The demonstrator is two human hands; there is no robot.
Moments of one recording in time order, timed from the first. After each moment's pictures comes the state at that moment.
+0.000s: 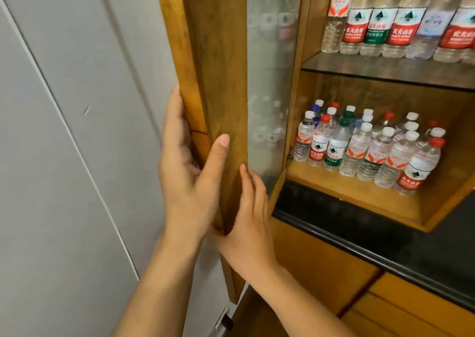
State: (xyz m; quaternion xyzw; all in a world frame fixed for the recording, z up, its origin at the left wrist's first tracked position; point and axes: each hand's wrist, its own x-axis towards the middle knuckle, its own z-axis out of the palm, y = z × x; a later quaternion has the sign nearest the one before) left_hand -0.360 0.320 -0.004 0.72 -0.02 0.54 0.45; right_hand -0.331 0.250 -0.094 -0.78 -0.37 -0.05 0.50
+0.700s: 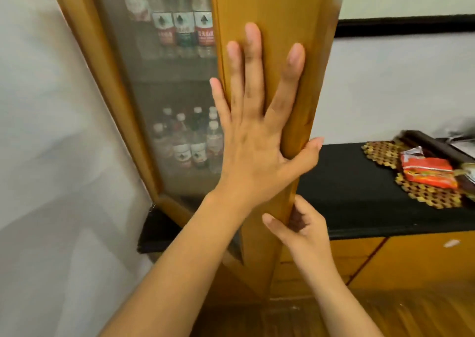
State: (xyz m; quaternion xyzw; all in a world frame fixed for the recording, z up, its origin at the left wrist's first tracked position) left_hand -0.183 0.108 0.004 0.78 -0.30 0.48 0.26; right_hand -0.241 0.014 -0.110 -0.72 -0.03 -0.11 0.68
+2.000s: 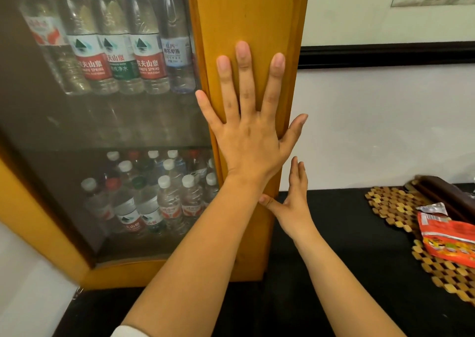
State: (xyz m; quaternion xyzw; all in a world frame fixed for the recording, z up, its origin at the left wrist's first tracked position) left_hand 0.102 -0.039 -0.002 0.81 -0.05 0.58 0.06; right_hand 0.075 -0.120 -0.114 -0.79 0.00 -0.13 0.60
